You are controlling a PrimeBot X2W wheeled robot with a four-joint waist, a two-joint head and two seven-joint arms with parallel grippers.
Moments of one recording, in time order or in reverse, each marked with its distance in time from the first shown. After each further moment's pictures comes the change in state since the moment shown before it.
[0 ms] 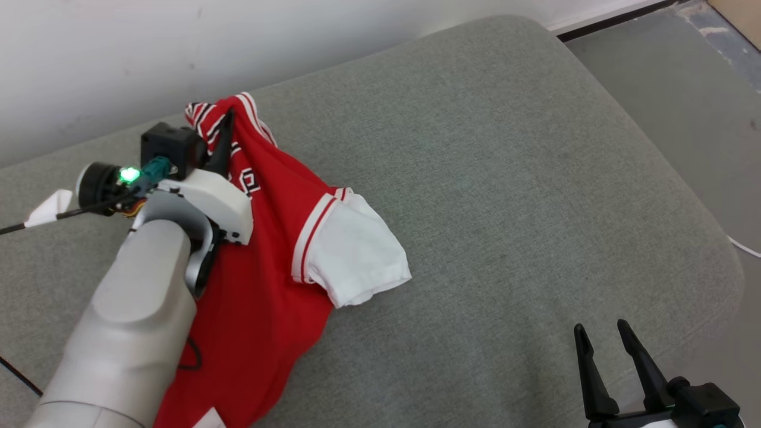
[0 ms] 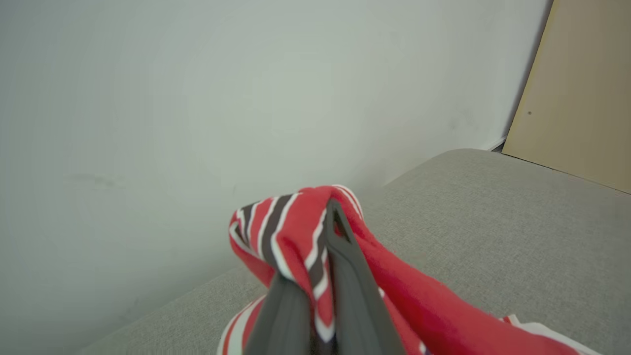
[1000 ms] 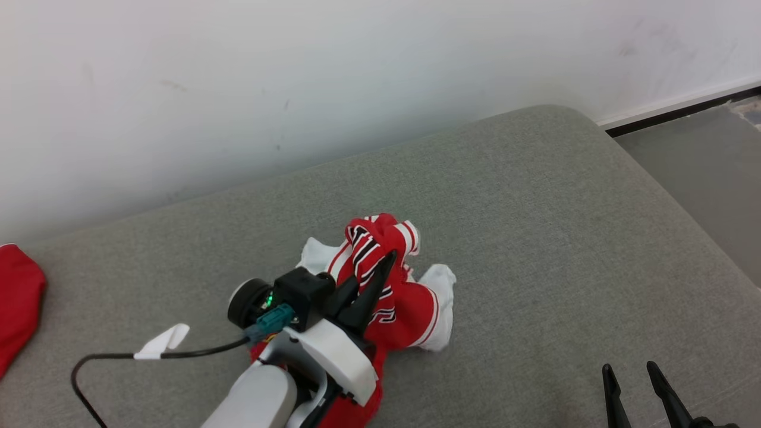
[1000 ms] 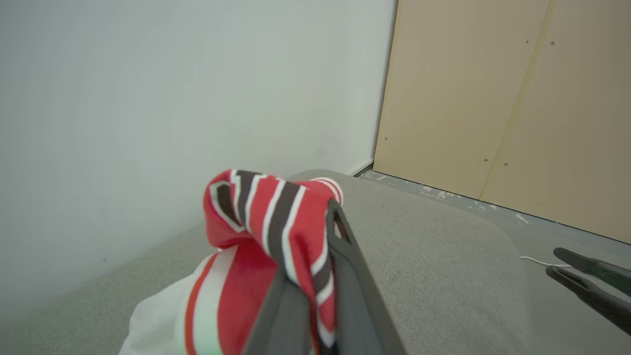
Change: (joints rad) left arm 0.483 -0.084 -0.130 -0.635 -0.077 -0.054 0.180; right arm 0.108 0.000 -0.087 -0.005 -0.069 0.000 0.000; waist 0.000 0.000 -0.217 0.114
